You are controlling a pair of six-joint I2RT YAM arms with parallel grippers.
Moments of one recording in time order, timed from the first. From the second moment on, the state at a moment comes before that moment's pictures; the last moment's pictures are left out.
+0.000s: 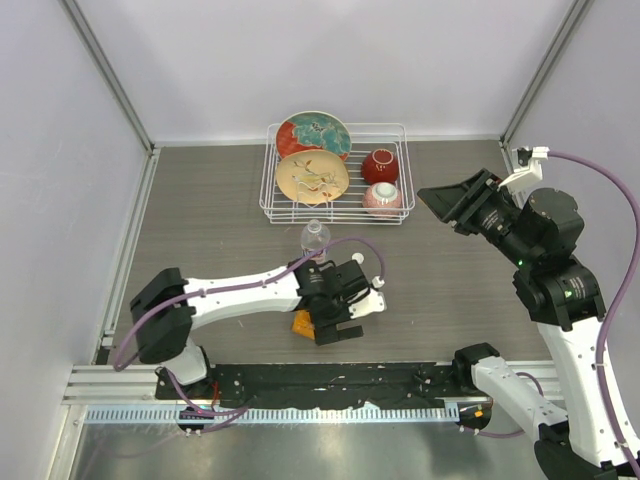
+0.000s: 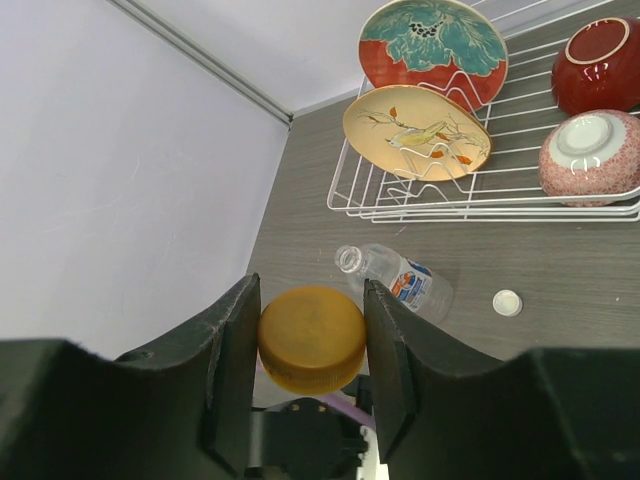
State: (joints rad) left arm -1.18 1.68 1.22 -0.82 0.02 0.22; right arm 0.26 0.80 1.27 -0.59 -0.23 0.74
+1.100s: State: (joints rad) left arm -1.18 1.49 0.91 -0.72 -0.08 0.42; right arm 0.26 0.80 1.27 -0.60 -0.23 0.73
